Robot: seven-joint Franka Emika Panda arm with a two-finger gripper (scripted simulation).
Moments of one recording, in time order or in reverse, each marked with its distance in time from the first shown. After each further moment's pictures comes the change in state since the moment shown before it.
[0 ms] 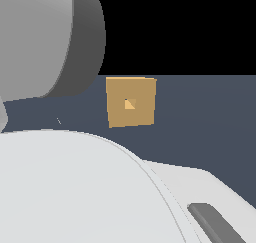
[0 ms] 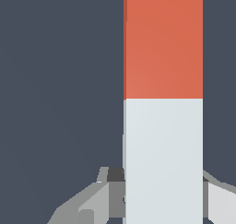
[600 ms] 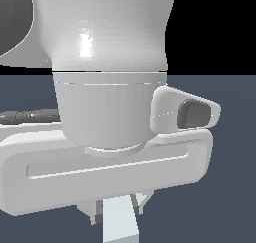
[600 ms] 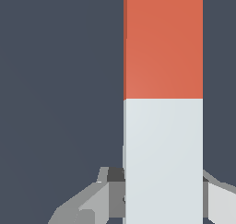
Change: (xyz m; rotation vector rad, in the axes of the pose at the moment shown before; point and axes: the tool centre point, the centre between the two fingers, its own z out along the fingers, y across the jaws) arm 0.100 0.042 -0.024 0.000 0.000 0.008
